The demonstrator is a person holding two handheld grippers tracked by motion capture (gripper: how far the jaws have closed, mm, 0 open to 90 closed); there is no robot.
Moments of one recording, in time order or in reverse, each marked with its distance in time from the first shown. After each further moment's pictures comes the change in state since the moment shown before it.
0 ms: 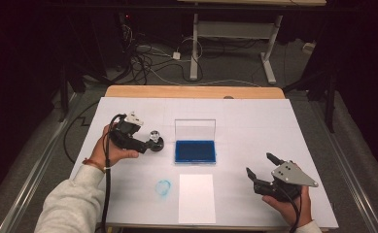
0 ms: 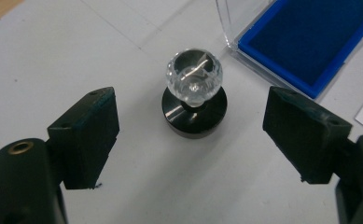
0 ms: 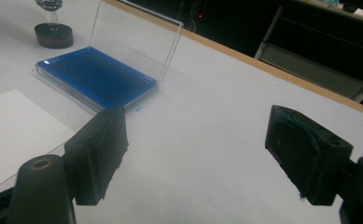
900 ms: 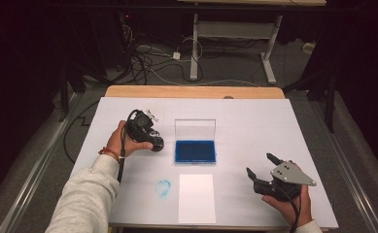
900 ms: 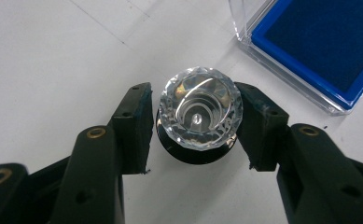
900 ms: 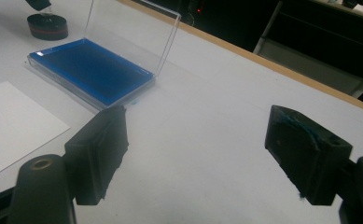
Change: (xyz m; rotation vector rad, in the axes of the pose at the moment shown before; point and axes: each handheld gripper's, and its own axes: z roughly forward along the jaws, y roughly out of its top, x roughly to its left) left arm 0.005 0.026 0.038 0.144 -0.028 0.026; right arm -0.001 -0.002 0.003 0.016 -0.007 -0.008
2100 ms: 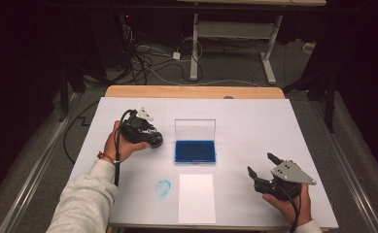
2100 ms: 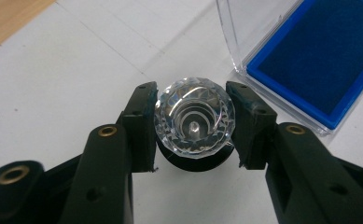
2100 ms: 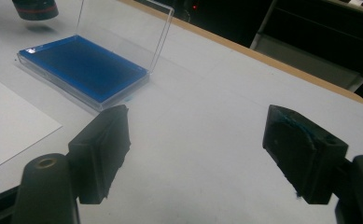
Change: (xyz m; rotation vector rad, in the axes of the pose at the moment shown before) left arm -0.009 -0.015 -0.025 -0.183 0.077 -0.005; right arm -0.003 -0.003 0.002 0.013 -0.016 0.018
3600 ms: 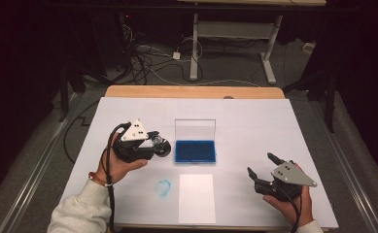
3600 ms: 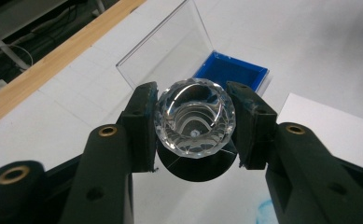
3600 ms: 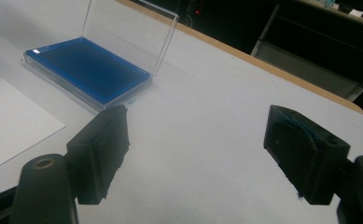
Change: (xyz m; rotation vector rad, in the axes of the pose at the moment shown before) left arm -0.061 -0.012 -0.061 -0.256 -0.081 0.130; right arm 0.001 0.002 -0.003 -0.020 0.006 -0.033
